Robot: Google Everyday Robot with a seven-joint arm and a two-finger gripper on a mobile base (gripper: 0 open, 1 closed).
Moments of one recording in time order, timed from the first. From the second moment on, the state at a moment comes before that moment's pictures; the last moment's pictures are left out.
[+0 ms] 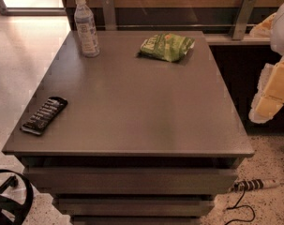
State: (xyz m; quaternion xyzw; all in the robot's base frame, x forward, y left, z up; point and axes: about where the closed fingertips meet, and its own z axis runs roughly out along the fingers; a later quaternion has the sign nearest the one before) arm 0.438 -0.213 0.989 -0.60 0.78 -0.05 0.18
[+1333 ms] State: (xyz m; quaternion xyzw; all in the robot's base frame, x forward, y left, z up) arm 0.567 -0.235 1.019 -0.53 0.80 -0.11 0.26
